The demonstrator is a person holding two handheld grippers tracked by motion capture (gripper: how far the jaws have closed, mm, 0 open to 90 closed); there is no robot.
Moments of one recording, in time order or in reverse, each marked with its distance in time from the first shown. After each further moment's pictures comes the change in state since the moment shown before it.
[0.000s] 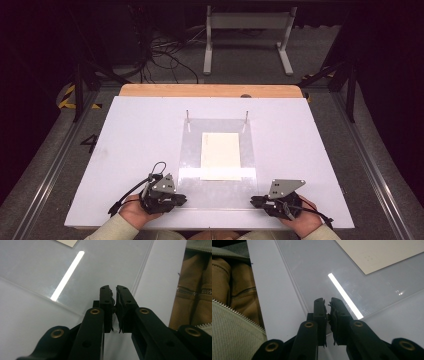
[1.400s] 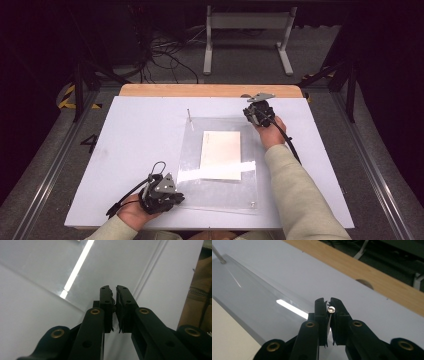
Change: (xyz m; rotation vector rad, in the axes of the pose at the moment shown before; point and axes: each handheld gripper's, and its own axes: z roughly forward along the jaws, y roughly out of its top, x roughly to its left) left arm -0.002 0.004 -0.003 0.051 0.091 0.007; right arm -0.209 0.128 0.078 -0.039 -0.535 0.241
